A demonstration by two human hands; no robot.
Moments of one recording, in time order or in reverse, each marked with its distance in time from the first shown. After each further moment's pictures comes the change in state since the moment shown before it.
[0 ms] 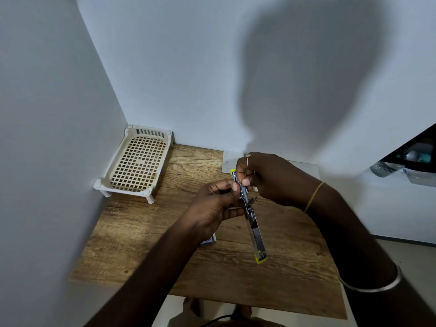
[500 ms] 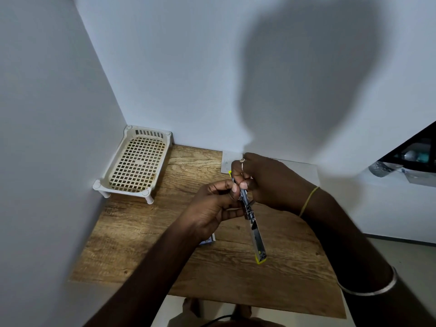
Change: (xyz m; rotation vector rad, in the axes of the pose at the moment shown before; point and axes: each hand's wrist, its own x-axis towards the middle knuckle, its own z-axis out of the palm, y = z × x) left_hand -0.002 0.002 0.001 -0.004 0.010 -0.018; right_hand -0.007 -0.009 0.002 -0.086 -0.018 -0.056
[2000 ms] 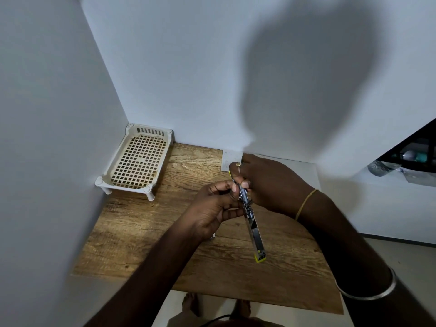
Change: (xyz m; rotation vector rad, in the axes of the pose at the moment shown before) left_hand -0.013 -0.004 0.007 0.016 0.014 0.010; right_hand -0.010 -0.012 0.005 -0.224 -0.022 0.014
